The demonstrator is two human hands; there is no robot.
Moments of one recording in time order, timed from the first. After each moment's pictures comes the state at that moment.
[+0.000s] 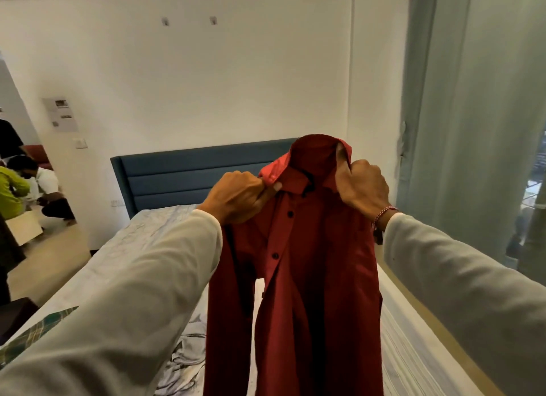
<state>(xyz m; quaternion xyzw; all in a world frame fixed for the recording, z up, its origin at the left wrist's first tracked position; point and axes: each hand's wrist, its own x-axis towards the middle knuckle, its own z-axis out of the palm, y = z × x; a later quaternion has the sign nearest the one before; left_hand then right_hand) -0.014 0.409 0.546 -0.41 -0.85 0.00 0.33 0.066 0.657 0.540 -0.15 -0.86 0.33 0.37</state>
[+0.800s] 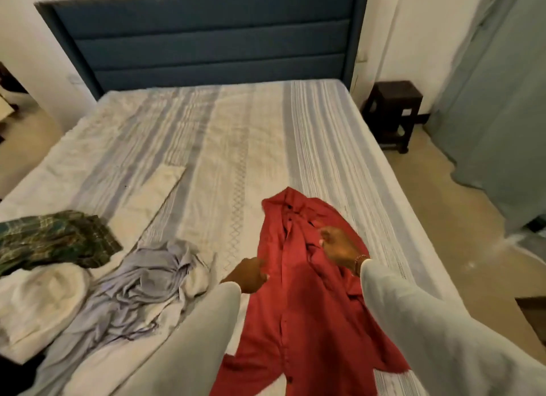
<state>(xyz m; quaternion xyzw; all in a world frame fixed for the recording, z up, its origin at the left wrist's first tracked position) -0.187 0.494 0.076 -0.14 -0.93 -0.14 -0.31 -0.192 0.776 0.043 -0.09 -0.90 0.40 -0.10</state>
